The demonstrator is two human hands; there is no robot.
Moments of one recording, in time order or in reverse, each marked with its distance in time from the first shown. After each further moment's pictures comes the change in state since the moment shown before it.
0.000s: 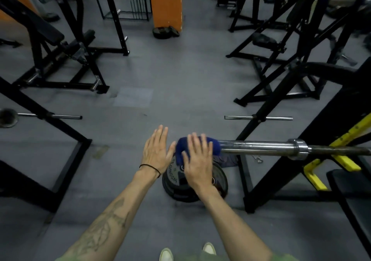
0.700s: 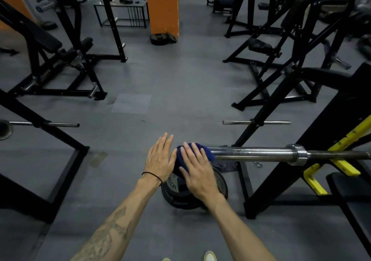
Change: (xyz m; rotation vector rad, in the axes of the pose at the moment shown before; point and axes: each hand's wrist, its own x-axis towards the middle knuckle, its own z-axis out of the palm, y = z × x) left_hand 0.007 0.006 0.010 -0.026 -0.004 0.063; right_hand -0.003 0.022 -0.005 -0.058 -0.051 -0.283
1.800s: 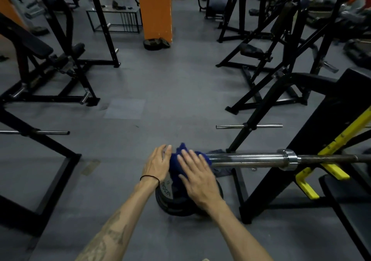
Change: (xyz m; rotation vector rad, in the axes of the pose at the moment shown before) left_hand 0.020 0.025 0.001 -0.404 -0.067 -0.298; right_hand -0.004 0.027 -0.015 -0.035 -0.007 -0.033
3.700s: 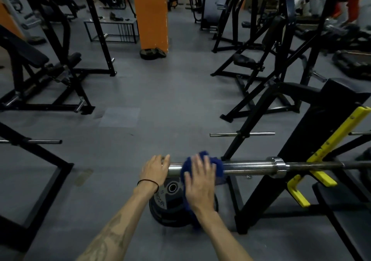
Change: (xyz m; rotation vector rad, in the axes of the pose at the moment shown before) left_hand 0.017 0.013 0.022 0.302 0.001 0.034; right_hand -0.003 0.009 -0.006 0.048 0.099 0.400
